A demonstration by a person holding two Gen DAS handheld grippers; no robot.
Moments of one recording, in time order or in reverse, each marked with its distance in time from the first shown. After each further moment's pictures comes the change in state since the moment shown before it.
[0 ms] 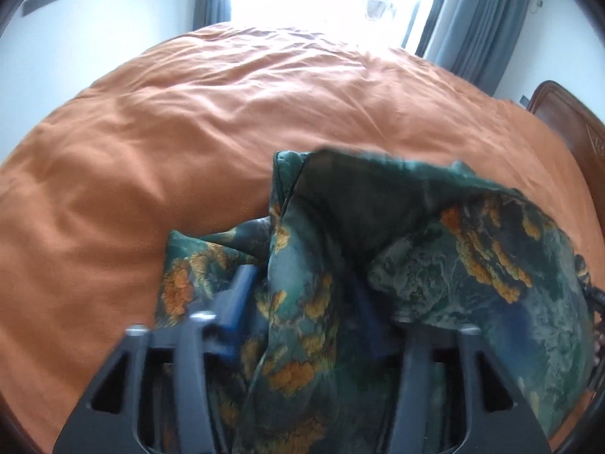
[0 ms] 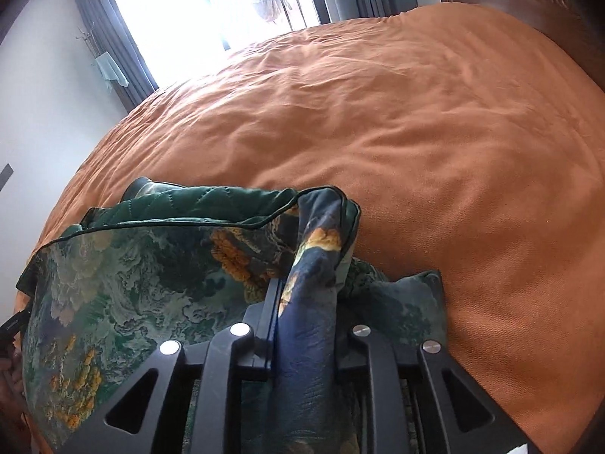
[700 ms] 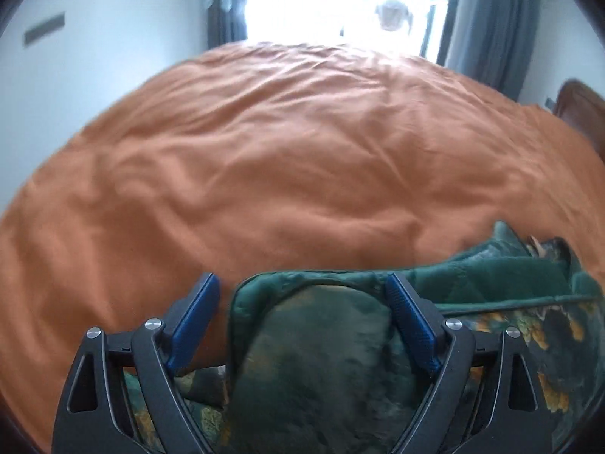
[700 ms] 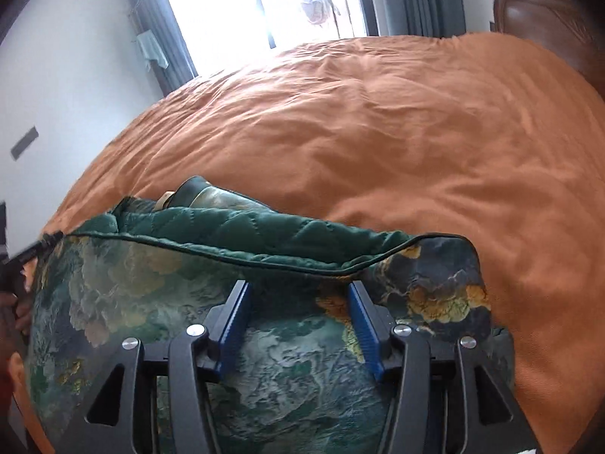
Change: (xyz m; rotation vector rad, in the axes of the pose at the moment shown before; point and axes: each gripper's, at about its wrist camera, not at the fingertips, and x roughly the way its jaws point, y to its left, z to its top) left arm 0.076 -0.010 0.057 -0.054 -0.028 0.087; right arm 0.018 0.051 0.022 -0.117 -0.026 0.096
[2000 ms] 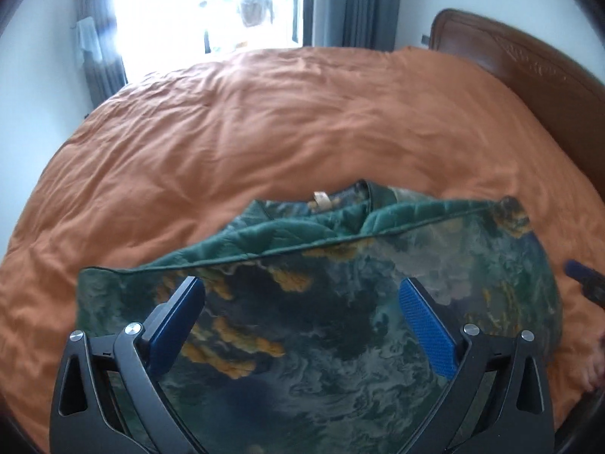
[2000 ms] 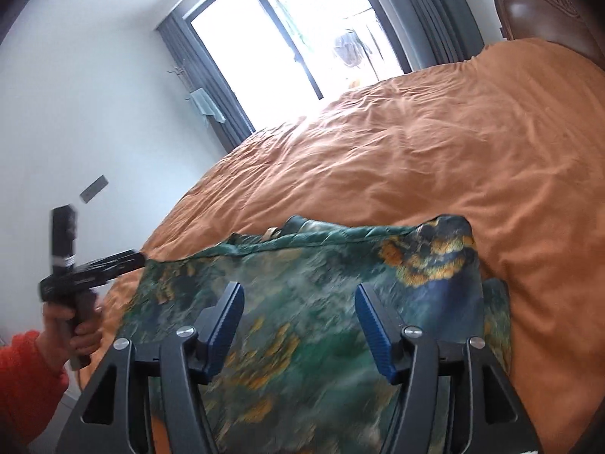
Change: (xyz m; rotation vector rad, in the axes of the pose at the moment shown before) left arm -0.102 -0.188 -0.044 0.461 0.038 -0.203; right arm -0.135 0.015 -0.046 0.019 -0.162 0.272
